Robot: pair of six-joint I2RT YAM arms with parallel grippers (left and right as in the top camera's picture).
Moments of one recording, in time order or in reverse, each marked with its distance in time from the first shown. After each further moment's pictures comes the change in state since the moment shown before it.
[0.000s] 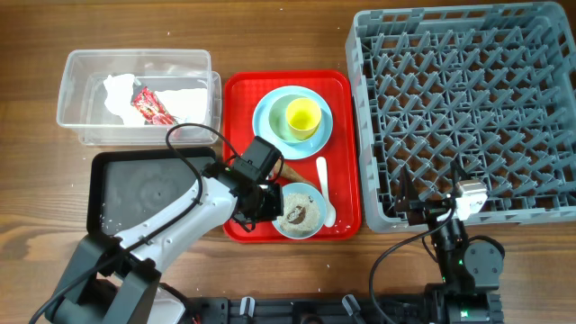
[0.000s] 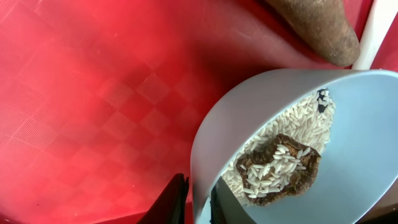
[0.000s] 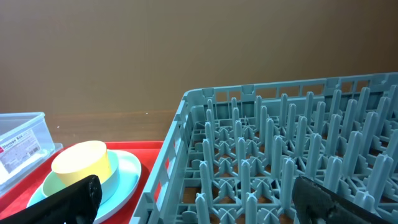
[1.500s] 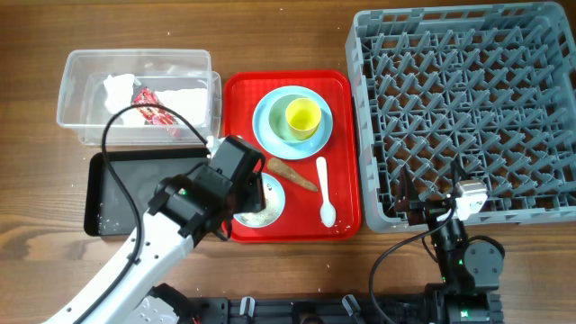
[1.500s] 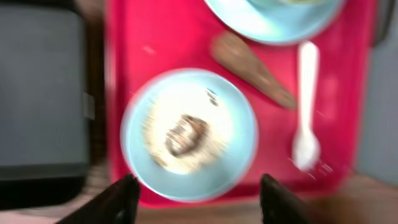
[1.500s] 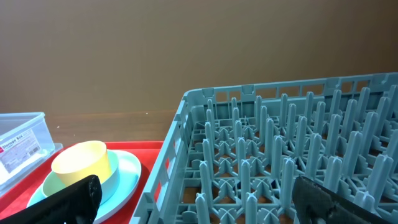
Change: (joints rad) left arm -0.003 -0.353 0.123 -0.263 -0.264 0.001; right arm 0.000 0.000 0.000 0.000 0.000 0.000
